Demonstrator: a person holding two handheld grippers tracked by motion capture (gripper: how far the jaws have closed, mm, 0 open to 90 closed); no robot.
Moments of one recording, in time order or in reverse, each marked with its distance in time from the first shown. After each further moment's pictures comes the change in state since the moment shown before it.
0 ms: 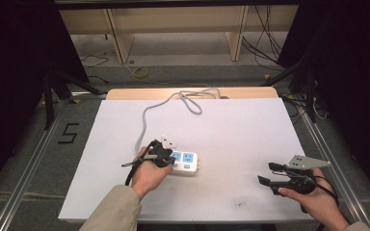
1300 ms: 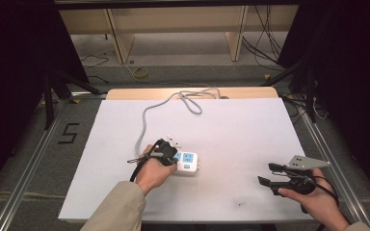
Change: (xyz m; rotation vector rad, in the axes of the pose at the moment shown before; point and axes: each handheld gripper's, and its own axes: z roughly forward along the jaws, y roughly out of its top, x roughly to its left) left arm -0.004 0.008 0.013 0.085 0.000 0.045; right arm 0.000 -0.001 0.000 0.007 0.003 0.000
